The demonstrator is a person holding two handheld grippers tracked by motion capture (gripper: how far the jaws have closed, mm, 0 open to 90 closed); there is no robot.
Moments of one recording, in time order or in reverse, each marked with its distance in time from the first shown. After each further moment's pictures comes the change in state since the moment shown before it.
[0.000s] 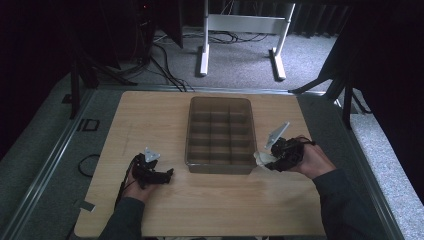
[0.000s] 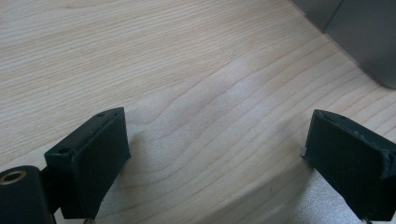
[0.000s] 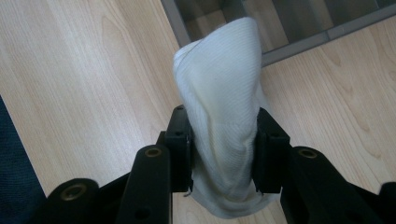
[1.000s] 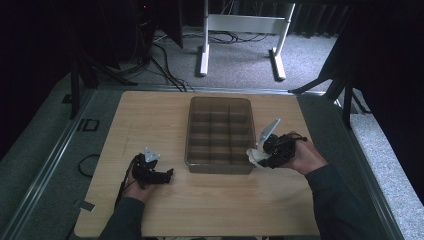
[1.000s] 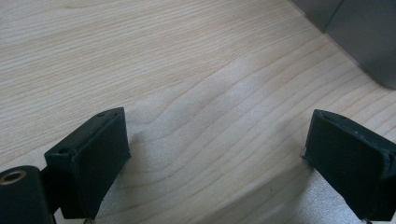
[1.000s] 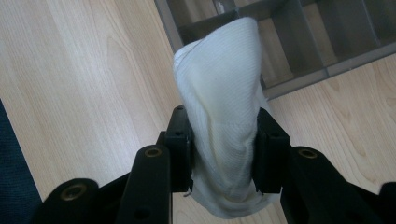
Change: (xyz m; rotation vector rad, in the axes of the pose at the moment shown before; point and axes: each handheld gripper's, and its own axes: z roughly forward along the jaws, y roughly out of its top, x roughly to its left) left arm 0.000 0.000 0.000 0.001 0.000 0.002; right arm 0.001 0.023 0.003 -0.007 0.006 -0.031
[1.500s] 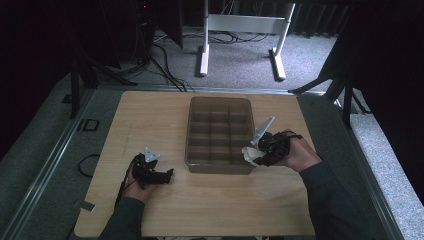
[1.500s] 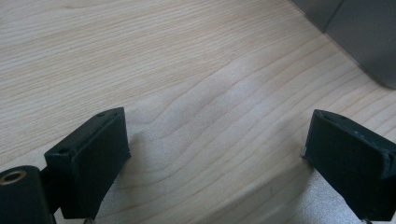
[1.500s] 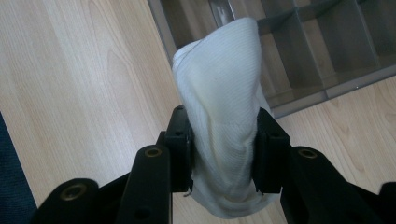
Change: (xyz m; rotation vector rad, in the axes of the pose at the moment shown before) left arm 0.000 0.000 0.000 -0.002 0.000 -0.002; right arm -0.001 0.014 0.004 -0.005 0.005 -0.011
